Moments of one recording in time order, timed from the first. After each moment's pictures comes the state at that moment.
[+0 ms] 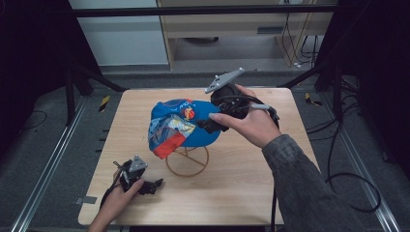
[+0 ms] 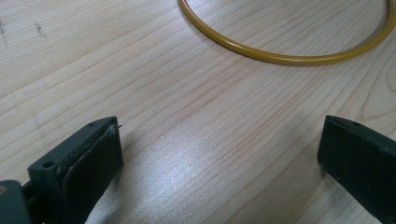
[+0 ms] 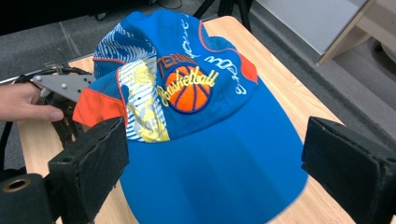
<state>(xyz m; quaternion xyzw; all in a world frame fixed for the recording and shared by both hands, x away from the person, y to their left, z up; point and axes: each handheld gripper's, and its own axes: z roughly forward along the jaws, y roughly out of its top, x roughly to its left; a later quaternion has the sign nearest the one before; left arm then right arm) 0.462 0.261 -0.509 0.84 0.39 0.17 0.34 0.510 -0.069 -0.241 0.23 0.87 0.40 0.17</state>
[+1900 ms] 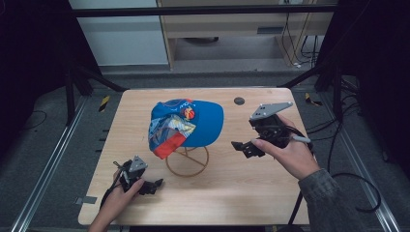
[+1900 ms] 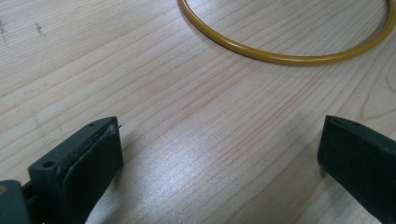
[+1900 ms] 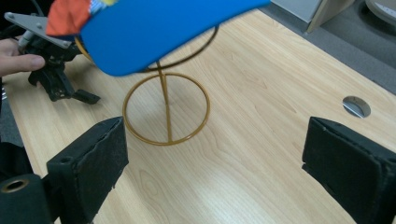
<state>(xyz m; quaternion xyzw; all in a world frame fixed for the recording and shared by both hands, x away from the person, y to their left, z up) 0.462 0.261 -0.509 0.84 0.39 0.17 0.34 0.473 -0.160 -0.302 0.30 0.85 0.40 0.16</state>
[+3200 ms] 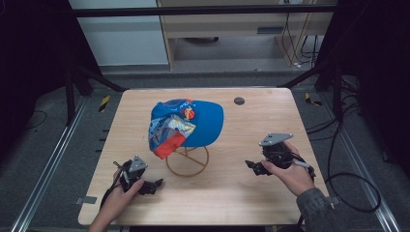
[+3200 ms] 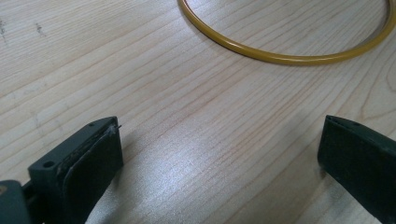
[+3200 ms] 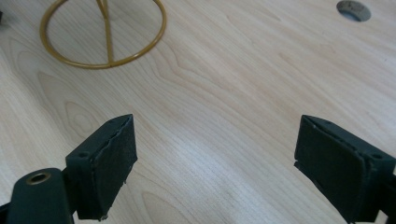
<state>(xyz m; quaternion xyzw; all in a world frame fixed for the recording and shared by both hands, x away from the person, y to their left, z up) 0.462 0.261 -0.509 0.84 0.39 0.17 0.34 0.476 -0.200 -0.419 0.35 0.85 0.35 0.18</state>
